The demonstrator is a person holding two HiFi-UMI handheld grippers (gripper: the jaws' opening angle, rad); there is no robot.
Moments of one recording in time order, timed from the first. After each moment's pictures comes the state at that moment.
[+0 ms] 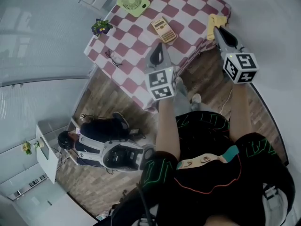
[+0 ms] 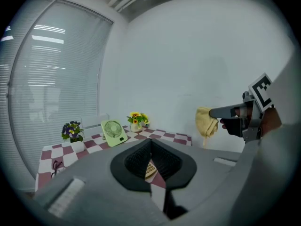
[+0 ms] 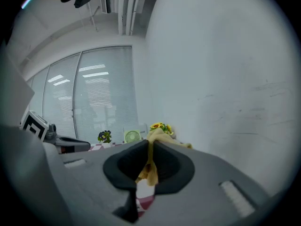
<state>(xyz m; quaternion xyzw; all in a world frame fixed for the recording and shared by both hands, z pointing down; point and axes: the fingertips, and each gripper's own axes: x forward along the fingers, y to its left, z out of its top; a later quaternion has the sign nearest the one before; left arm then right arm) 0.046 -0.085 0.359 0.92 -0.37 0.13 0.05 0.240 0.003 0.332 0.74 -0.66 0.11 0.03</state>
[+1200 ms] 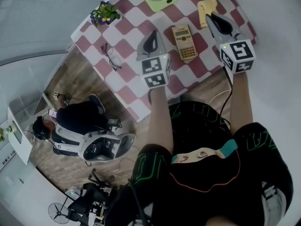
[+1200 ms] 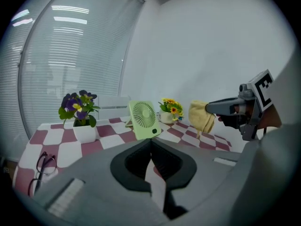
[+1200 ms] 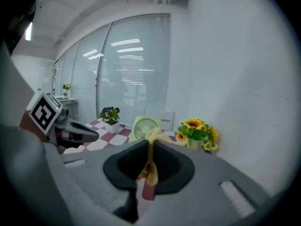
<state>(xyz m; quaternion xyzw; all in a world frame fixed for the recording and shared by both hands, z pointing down) 0.014 -0.281 0.443 0.86 -0.45 0.15 0.16 0.194 -0.257 0.382 0.58 -0.78 0.07 0.20</state>
